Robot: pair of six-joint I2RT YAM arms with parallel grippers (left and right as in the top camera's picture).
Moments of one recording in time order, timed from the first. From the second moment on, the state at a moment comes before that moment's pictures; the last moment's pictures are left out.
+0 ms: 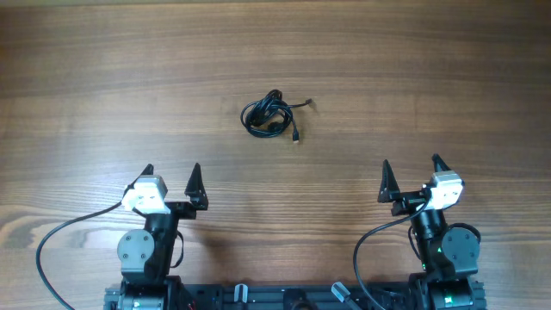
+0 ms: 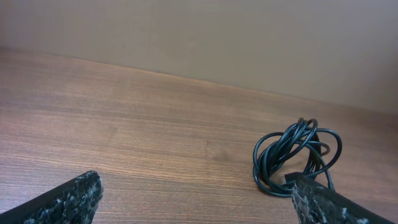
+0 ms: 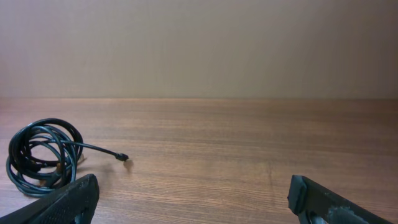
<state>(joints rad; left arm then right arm) -0.02 0.05 0.01 -0.07 0.05 -0.20 0.10 0.04 0.01 0.00 -0.02 0.05</state>
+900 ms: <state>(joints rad) -0.02 0.08 0.03 -0.07 0.09 -0.28 0.10 0.08 0.01 -0.01 -0.21 0.18</state>
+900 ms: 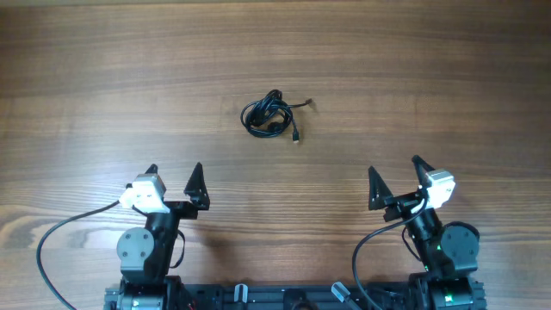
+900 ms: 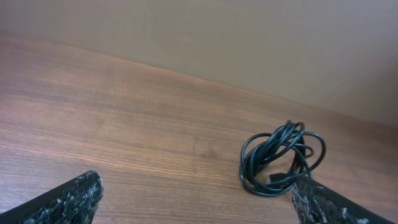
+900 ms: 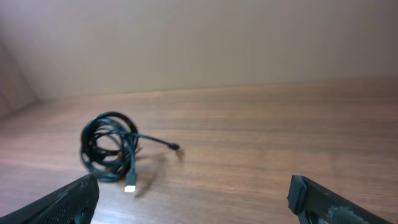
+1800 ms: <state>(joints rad) -0.11 1.27 1.25 -0.73 0.30 -0.28 0.10 0.89 0.97 -0.62 -0.48 0.12</state>
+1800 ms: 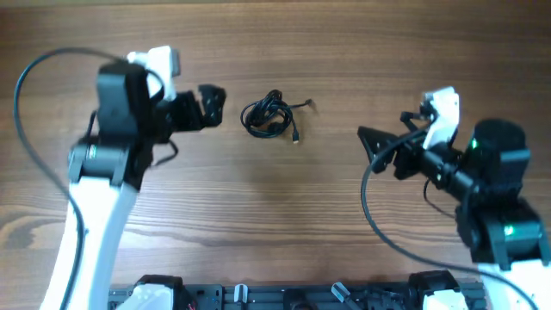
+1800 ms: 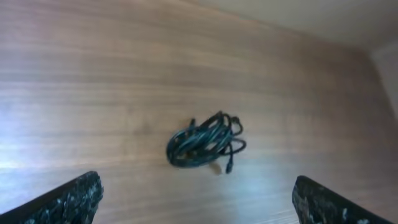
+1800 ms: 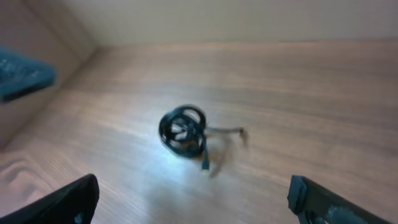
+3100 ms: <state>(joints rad) -0.34 1.92 1.41 -0.61 0.23 -0.13 0.10 1.20 1.12 -0.68 -0.54 0.15</state>
